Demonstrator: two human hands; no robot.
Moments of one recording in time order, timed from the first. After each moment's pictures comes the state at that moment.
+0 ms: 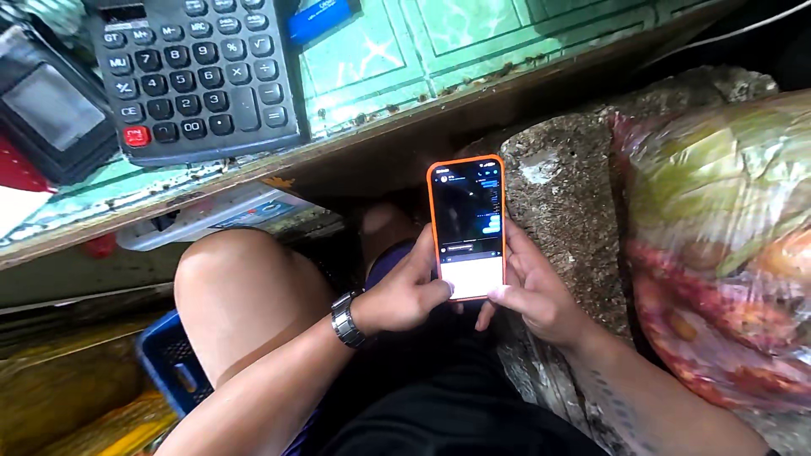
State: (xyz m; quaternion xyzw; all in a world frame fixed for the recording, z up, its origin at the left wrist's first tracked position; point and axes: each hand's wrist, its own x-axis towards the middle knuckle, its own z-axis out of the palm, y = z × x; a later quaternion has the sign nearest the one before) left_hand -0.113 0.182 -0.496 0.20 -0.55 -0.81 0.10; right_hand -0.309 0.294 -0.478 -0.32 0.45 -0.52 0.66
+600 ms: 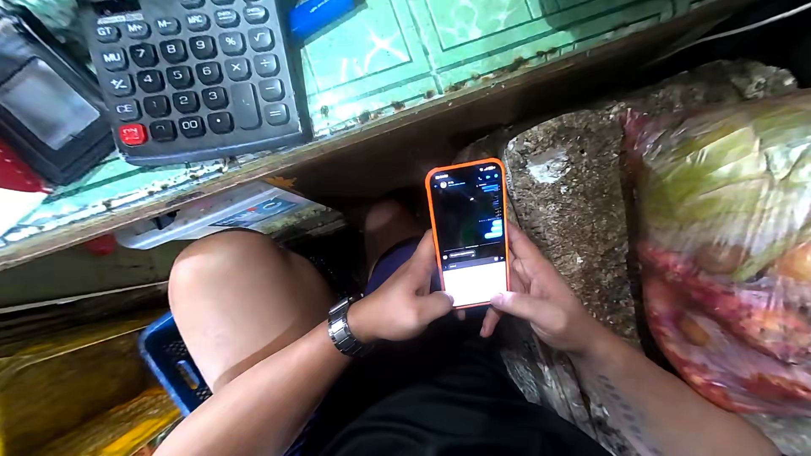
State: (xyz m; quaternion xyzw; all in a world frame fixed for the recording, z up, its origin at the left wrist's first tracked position) left_hand -0.105 0.182 -0.499 0.16 -0.54 -0.82 0.11; right_hand -0.309 0.295 -0.479 -0.33 0.44 -0.49 0.67
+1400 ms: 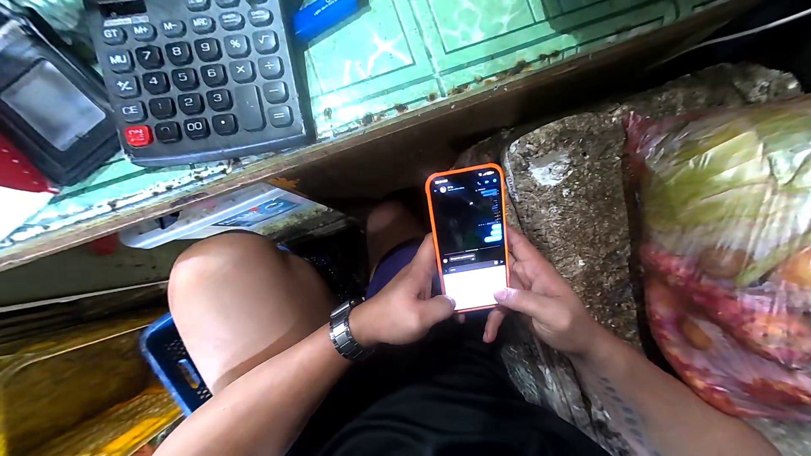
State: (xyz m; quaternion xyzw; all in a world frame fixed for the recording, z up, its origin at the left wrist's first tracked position) left_hand -0.103 0.185 -0.498 0.17 -0.54 -0.82 0.11; right_hand -0.310 0.294 -0.478 -0.31 0.43 -0.50 0.69
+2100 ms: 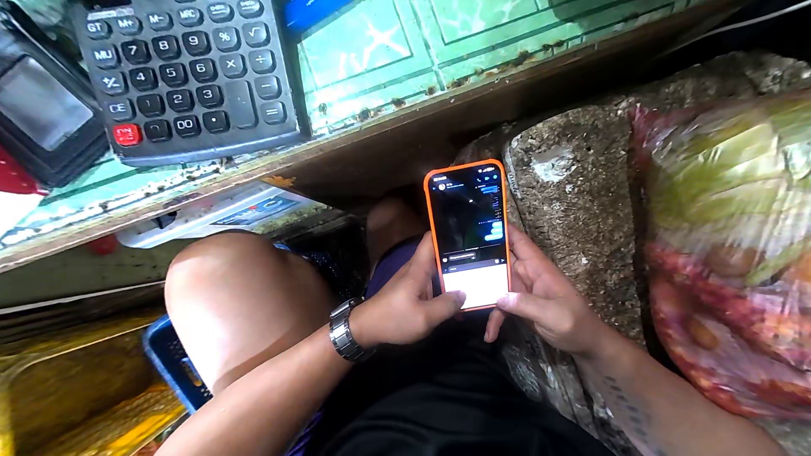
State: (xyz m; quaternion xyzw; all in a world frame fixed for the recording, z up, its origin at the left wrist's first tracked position) left_hand -0.105 0.186 -0.496 0.20 -0.56 -0.80 0.10; right_hand -0.312 0.294 -0.478 -0.31 0.42 -0.49 0.70
